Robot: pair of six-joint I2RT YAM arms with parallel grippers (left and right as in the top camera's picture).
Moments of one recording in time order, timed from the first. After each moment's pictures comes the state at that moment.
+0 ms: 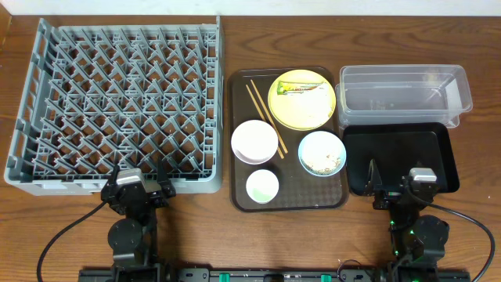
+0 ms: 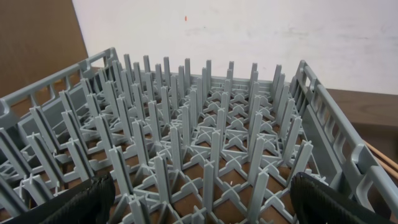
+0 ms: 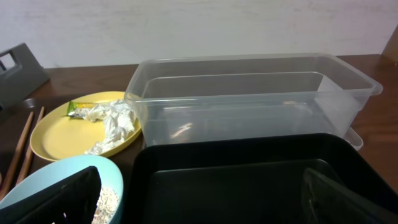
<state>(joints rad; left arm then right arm) 0.07 0.01 0.04 -0.14 -0.11 -0.03 -0.05 0.10 0.01 -0.07 -0.03 0.07</state>
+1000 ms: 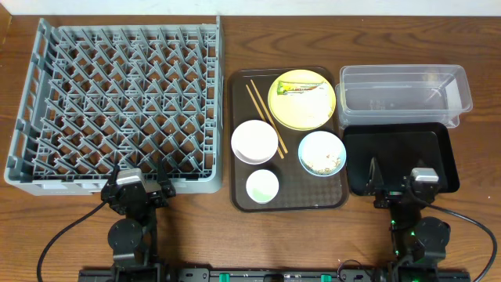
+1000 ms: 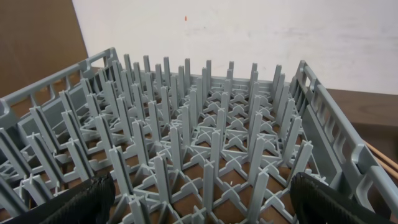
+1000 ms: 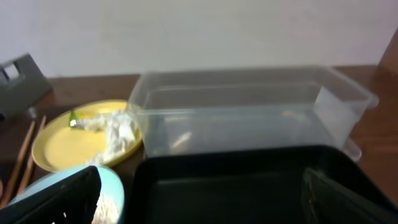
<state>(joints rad) 0.07 0.01 0.04 -0.14 -0.11 -0.03 -0.05 0.10 0.01 -0.02 -0.04 0.07</state>
